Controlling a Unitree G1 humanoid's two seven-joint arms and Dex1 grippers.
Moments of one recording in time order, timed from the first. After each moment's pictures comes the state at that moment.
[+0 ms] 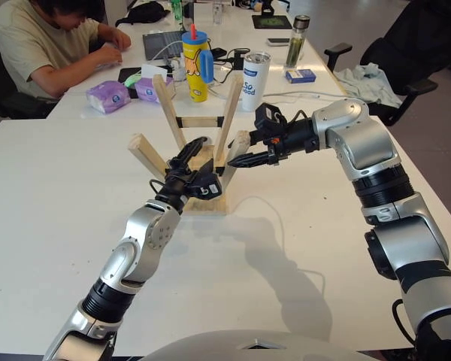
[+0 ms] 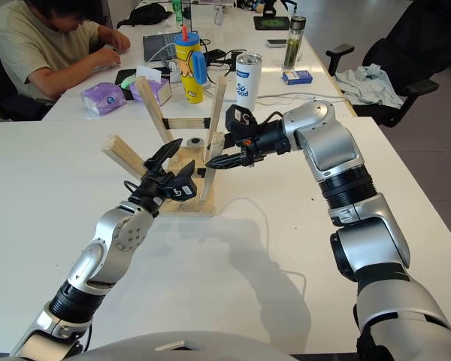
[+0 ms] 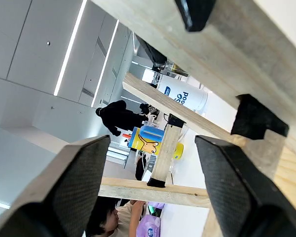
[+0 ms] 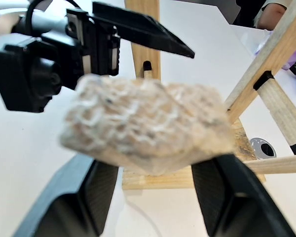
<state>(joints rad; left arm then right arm) -0.19 0.38 -0.37 -0.29 0.78 0.13 -0.23 -0.94 -0.51 0.32 0.31 0.23 0.49 1.33</state>
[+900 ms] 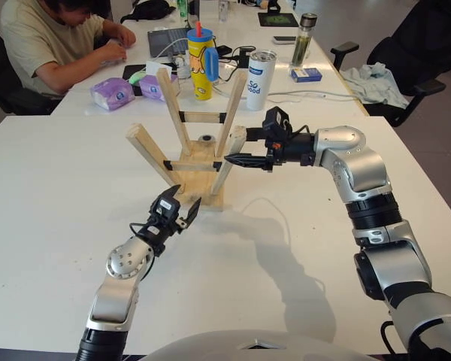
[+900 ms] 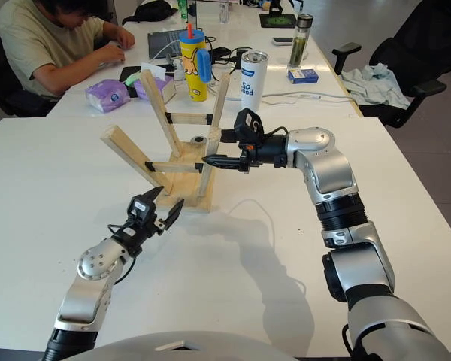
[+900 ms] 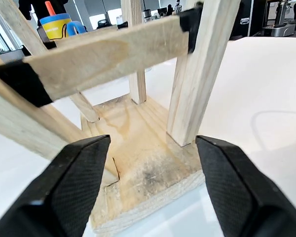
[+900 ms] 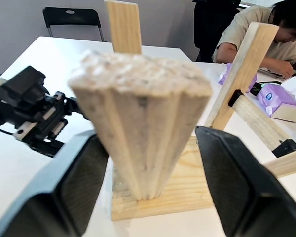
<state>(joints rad) 0.10 0.23 -0.11 -0.24 0.05 0.16 -0.38 -0.73 -0.45 0.18 0.19 0.28 0.40 1.16</state>
